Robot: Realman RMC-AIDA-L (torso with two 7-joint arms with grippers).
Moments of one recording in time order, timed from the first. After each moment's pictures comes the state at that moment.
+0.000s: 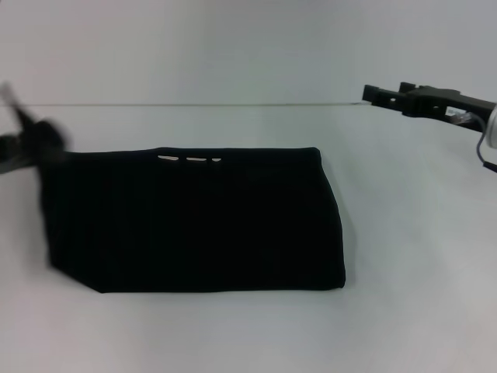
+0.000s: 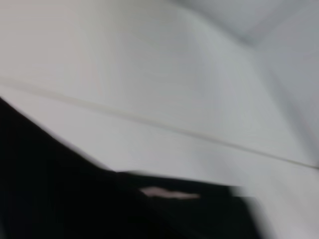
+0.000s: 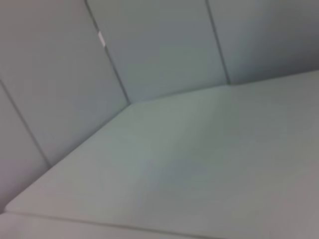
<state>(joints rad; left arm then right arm) -0.67 -1.93 0.19 0.90 2.47 1.74 -2.23 0.78 2.06 -0.44 -0.51 -2.04 -1.01 1.65</state>
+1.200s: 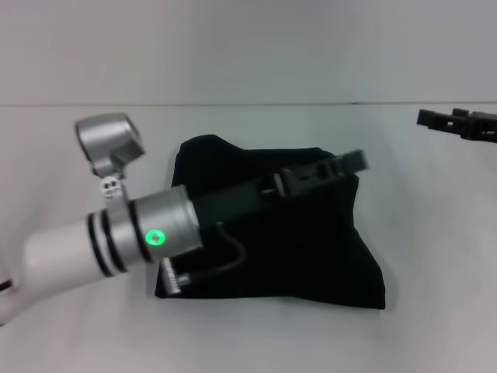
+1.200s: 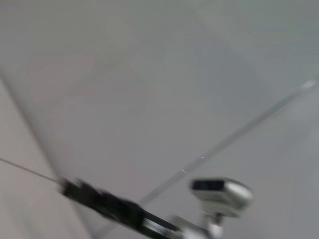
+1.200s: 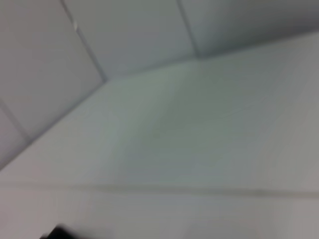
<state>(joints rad) -0.79 -2.16 0.32 0.14 1.98 1.55 -1.72 0.68 1.96 -0.51 -0.52 -2.05 -1.10 1.76</state>
